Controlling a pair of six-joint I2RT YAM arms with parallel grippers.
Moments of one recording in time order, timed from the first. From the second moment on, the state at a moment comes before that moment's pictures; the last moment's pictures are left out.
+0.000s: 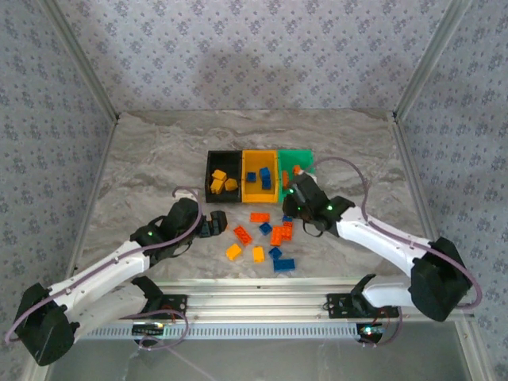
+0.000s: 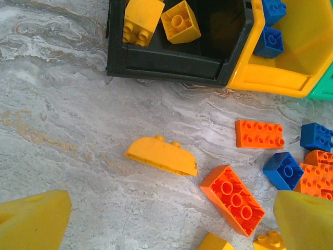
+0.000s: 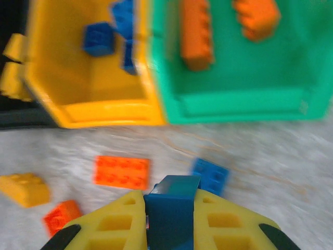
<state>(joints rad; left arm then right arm) -0.74 0.91 0.55 -0.42 -0.18 -0.73 0.73 1.31 0.89 -0.43 0.17 0.71</state>
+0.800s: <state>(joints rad) -0.74 0.84 0.50 -0.48 -0.14 -0.72 0.68 1.94 1.45 -0.41 0.17 0.60</state>
